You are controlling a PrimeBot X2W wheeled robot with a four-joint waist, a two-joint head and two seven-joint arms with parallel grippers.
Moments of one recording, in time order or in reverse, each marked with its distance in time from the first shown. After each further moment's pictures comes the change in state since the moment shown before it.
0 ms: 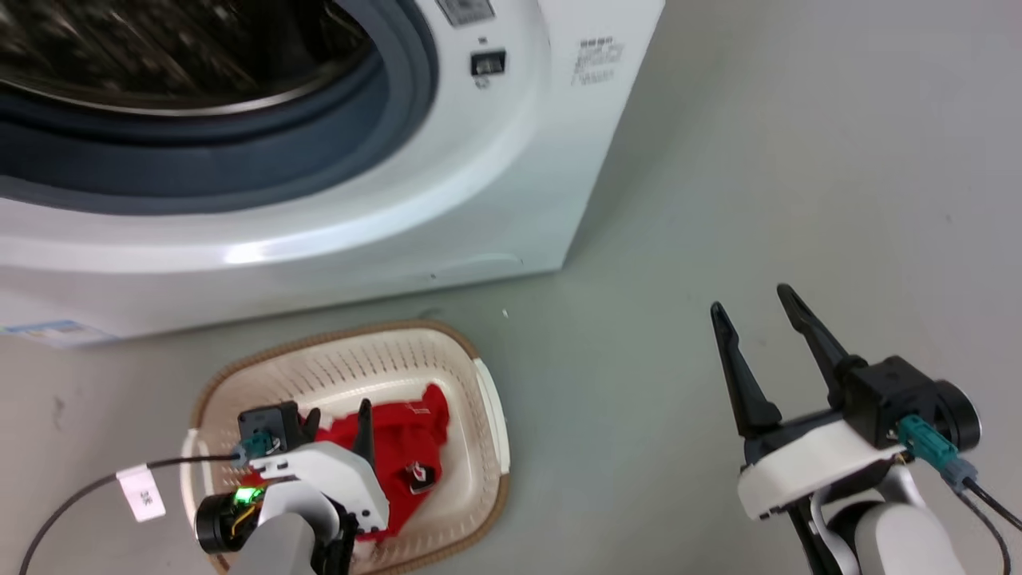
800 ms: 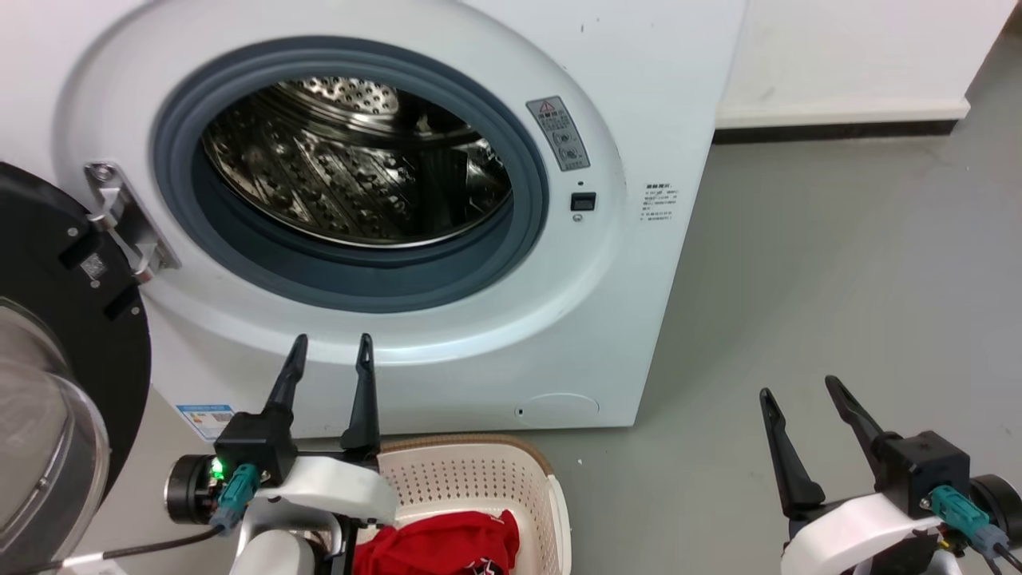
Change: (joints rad) left arm 0.323 -0.007 -0.031 -0.799 0.138 0.062 0.000; right arm 0.211 0.000 -0.096 -0.100 -0.036 0.000 0.102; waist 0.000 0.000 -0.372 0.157
